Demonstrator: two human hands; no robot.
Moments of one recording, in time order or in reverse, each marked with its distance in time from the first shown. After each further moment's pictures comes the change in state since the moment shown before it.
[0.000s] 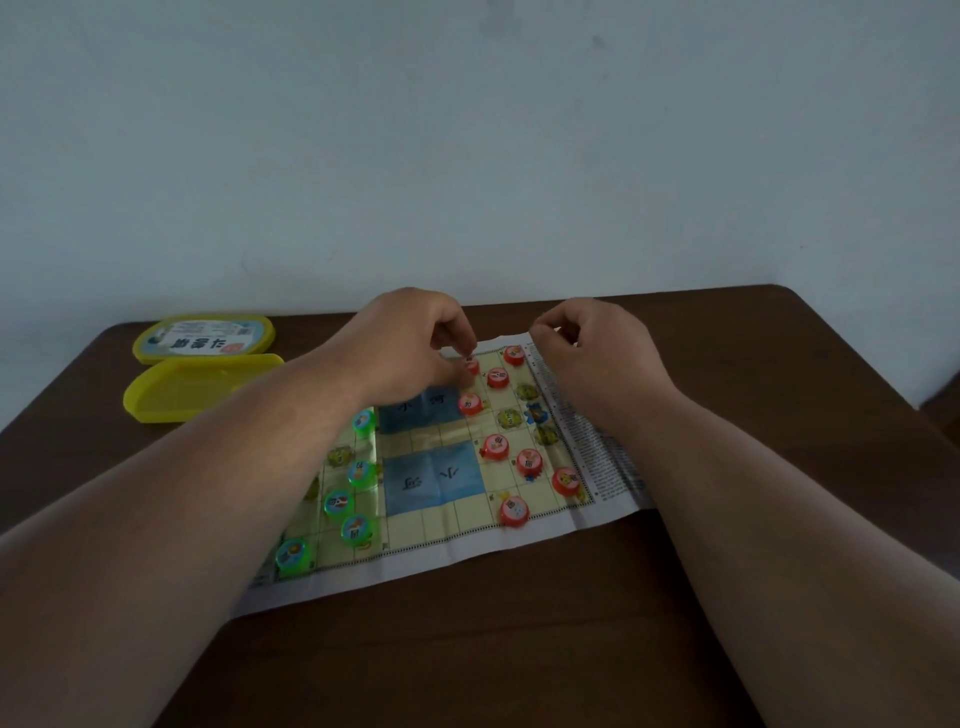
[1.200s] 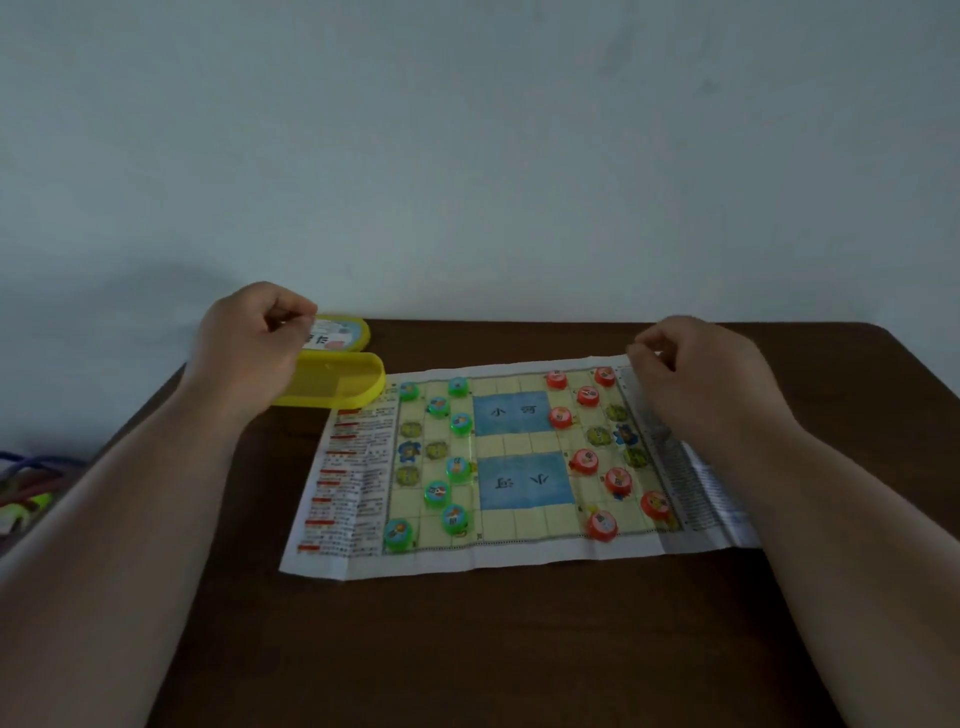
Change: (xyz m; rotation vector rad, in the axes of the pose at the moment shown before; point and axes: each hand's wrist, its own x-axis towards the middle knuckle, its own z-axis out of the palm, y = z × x) left_hand -0.091 -0.137 -0.076 -0.175 0.692 -0.368; right_hand -0.013 -0.017 -0.016 -0.234 -0.002 0.040
